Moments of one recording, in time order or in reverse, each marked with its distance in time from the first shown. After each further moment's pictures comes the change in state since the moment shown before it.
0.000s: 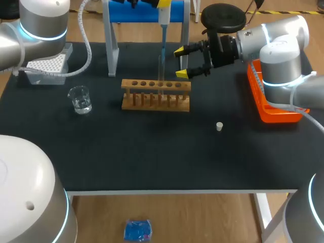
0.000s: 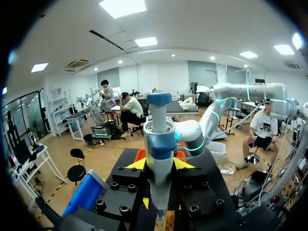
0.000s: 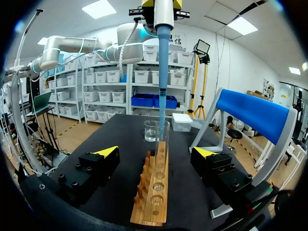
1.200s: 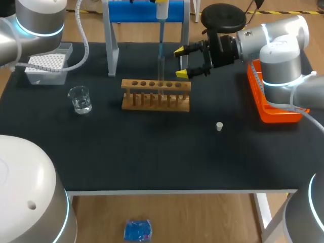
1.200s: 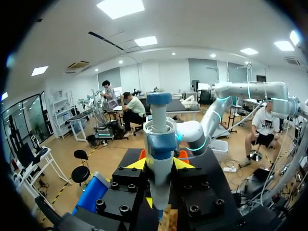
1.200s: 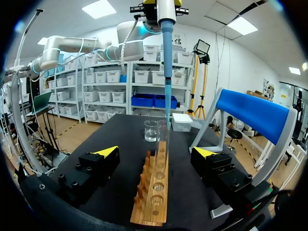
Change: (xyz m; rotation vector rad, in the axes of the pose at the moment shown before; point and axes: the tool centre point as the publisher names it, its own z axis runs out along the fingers) left arm -0.002 -0.011 -0.008 -0.016 -0.020 0.022; right arm 0.000 0.000 0.000 0.000 0.000 0.000
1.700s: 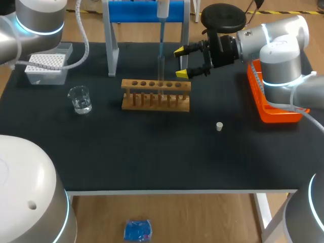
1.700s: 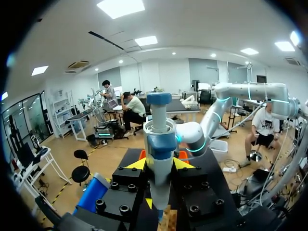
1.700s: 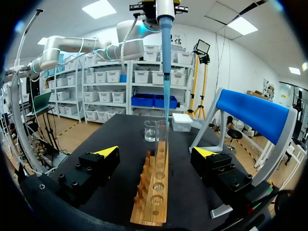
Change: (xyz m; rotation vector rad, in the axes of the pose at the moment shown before) left arm 0.001 -0.006 0.000 -0.005 -0.002 0.000; right arm 0.000 0.000 0.000 0.000 0.000 0.000
